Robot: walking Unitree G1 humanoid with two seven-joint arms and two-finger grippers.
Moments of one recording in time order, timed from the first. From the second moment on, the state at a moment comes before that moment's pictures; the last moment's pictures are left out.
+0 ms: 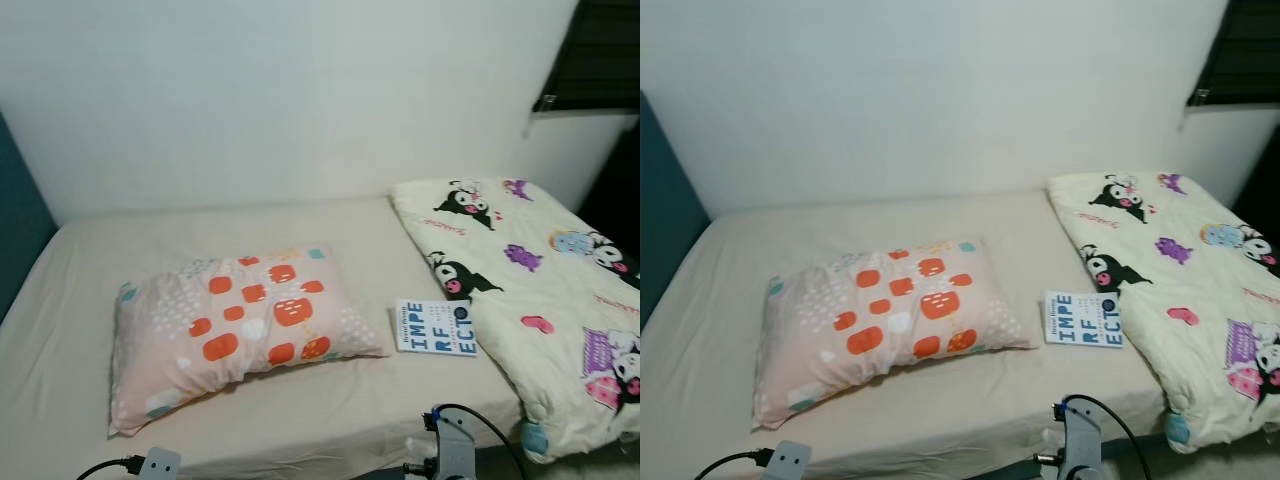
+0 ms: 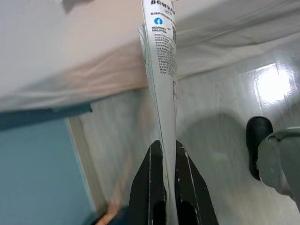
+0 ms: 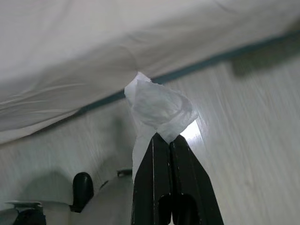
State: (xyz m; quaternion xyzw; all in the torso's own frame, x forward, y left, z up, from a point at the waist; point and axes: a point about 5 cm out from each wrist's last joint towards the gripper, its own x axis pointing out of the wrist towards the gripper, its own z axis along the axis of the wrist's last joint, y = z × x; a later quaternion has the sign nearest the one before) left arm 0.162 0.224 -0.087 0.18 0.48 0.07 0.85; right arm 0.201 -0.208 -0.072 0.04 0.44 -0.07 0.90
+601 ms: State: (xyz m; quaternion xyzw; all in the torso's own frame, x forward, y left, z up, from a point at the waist) left arm 0.151 0.180 -0.100 0.17 0.52 -0.08 0.83; right arm 0.166 -0.211 -0.089 0.01 0.50 -0.07 0.86
